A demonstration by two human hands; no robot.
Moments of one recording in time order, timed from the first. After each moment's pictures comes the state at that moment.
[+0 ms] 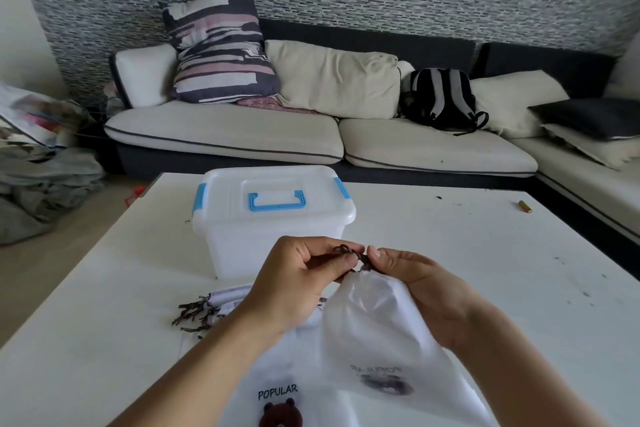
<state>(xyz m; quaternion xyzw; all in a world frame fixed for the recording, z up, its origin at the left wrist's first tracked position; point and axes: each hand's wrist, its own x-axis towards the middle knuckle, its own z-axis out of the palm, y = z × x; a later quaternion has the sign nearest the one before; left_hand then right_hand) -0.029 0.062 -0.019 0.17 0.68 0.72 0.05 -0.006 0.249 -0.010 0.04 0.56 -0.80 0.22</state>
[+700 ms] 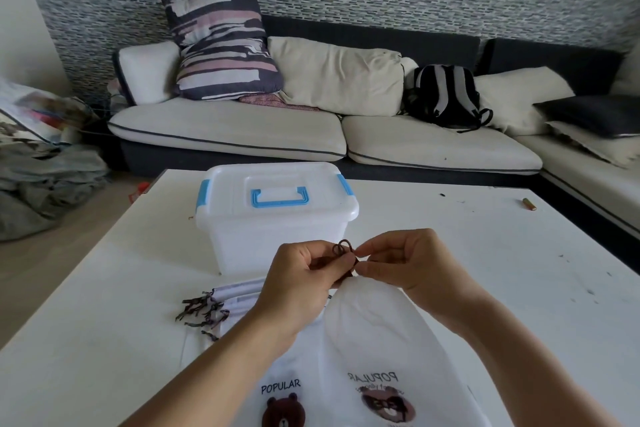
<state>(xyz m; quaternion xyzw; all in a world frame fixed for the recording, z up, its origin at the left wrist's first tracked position) -0.021 0.069 -0.024 0.05 0.68 0.73 0.08 -0.007 0.241 0.001 0.00 0.80 -0.60 0.01</state>
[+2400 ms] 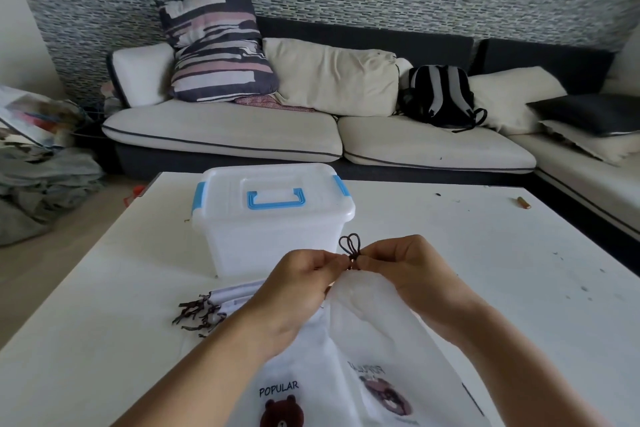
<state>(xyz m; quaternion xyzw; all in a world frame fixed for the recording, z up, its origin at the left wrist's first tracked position) -0.022 0.064 -0.018 0.06 0.69 0.70 0.18 0.005 0.229 0.010 0.02 0.81 -0.59 0.05</state>
